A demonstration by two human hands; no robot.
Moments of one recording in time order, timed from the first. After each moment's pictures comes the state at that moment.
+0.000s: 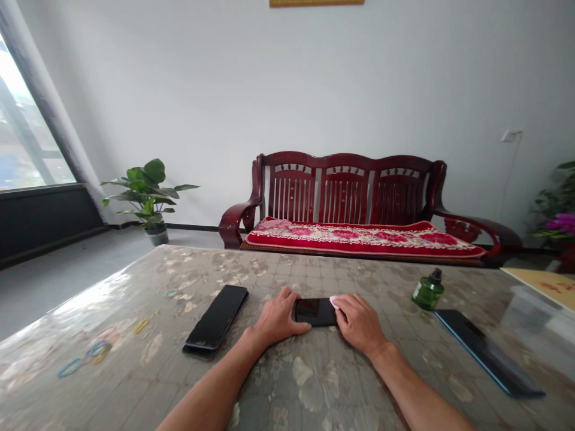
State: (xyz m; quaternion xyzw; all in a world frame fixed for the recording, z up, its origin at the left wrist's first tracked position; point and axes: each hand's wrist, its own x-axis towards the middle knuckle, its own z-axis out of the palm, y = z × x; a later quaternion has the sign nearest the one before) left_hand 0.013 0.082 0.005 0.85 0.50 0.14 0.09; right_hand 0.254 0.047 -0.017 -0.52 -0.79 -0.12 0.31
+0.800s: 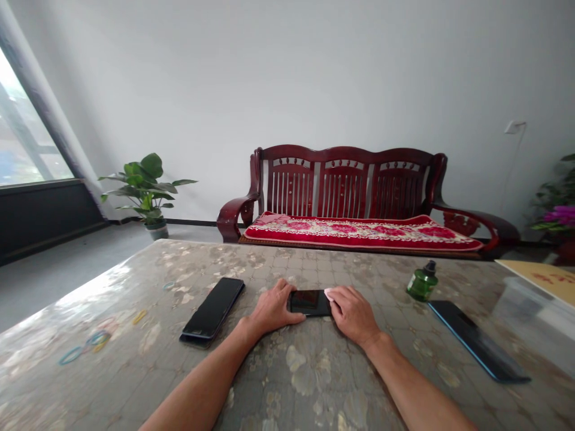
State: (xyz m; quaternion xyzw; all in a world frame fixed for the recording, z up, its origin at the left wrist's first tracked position) left_hand 0.013 0.084 0.001 0.85 0.50 0.13 0.07; right_hand 0.257 0.045 -0.017 -0.51 -0.79 -0.10 0.31
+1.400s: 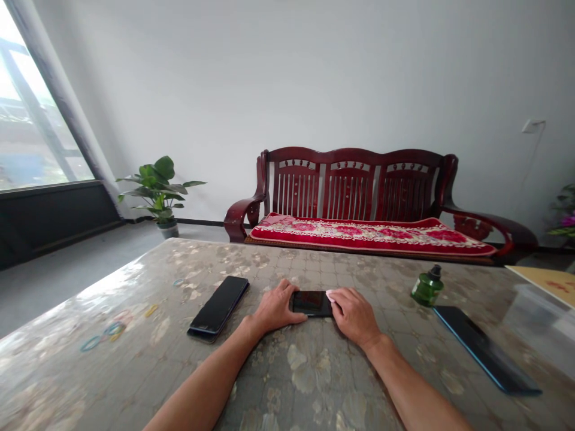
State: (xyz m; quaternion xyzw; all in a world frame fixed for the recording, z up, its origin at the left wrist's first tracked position) left_hand 0.014 0.081 0.005 0.84 0.51 0.13 0.09; right_hand 0.256 0.048 -0.018 -0.50 -0.79 -0.10 0.32
